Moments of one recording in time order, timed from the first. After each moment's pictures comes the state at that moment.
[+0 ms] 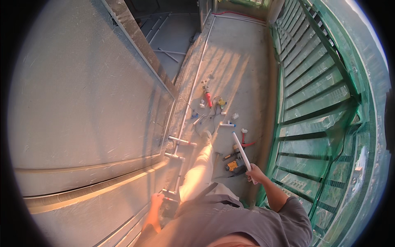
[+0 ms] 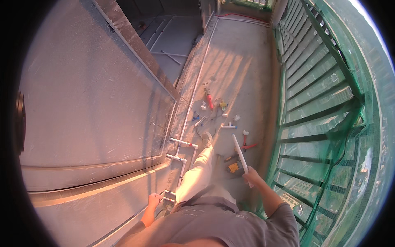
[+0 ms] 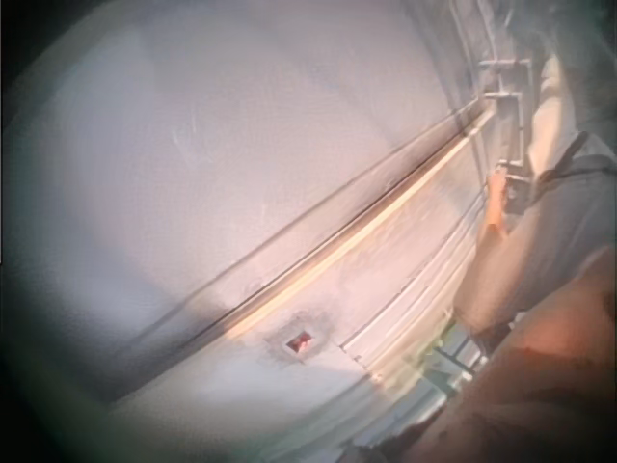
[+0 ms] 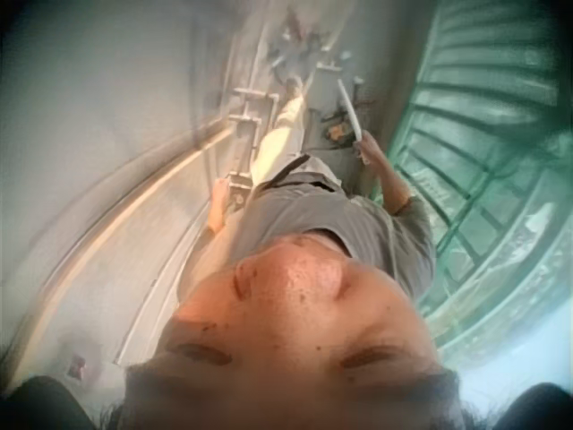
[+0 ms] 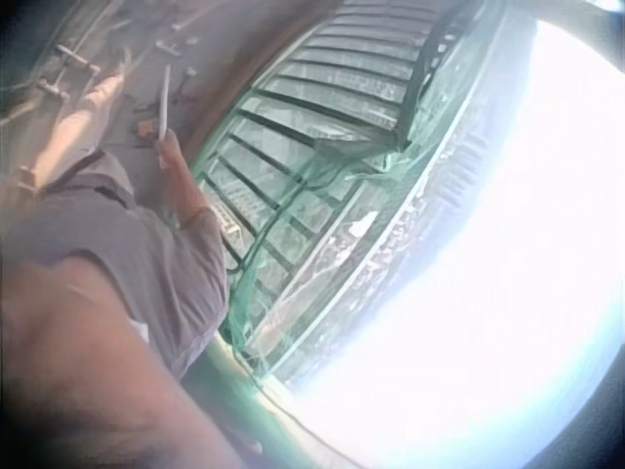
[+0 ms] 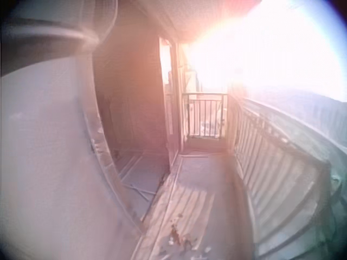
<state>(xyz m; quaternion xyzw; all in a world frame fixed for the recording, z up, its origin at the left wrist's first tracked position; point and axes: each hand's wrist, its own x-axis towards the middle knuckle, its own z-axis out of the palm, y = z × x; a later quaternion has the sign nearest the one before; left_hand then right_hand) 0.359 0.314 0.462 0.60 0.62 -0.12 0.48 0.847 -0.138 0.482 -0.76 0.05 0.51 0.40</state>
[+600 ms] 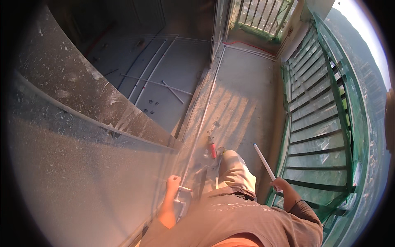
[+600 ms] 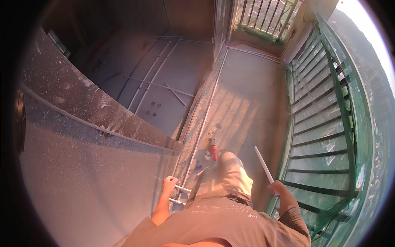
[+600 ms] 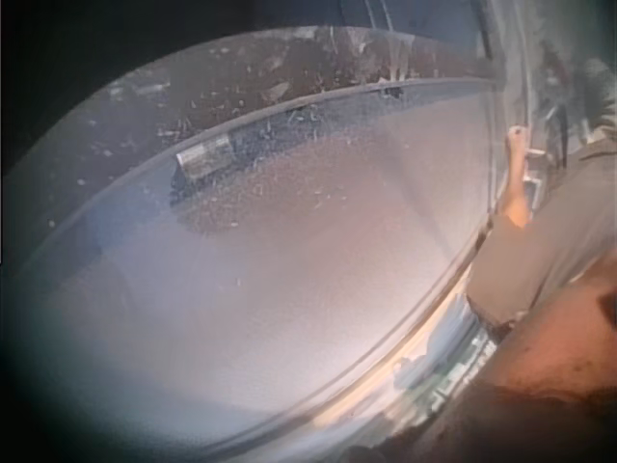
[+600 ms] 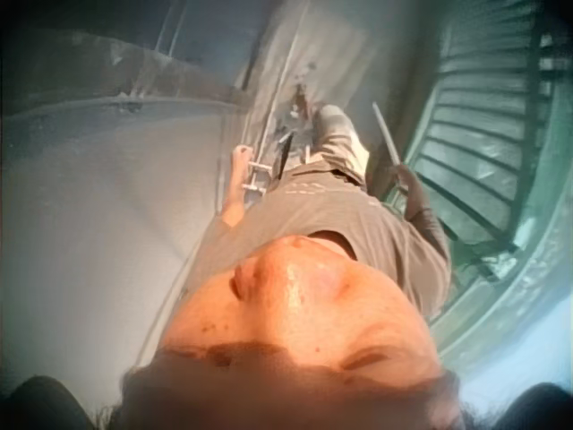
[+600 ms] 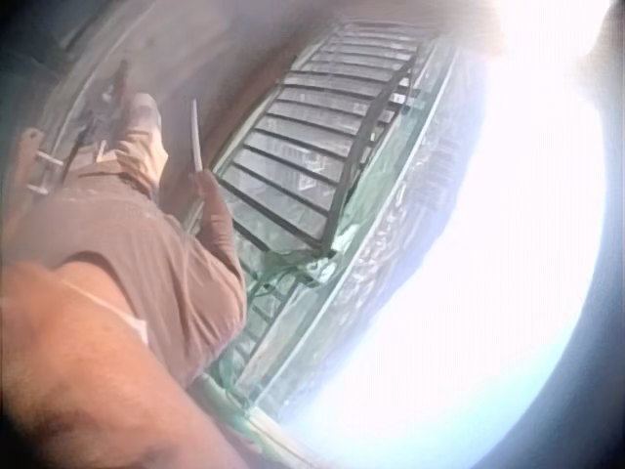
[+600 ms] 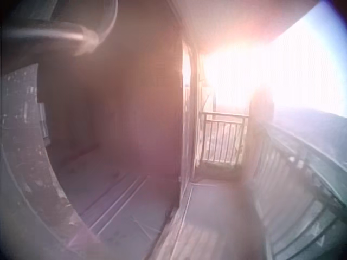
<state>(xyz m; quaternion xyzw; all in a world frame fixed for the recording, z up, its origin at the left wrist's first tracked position) 0.918 0.593 0.474 0.65 0.55 -0.01 0.52 1.292 0.014 0.542 -0.85 0.11 0.51 0.09</state>
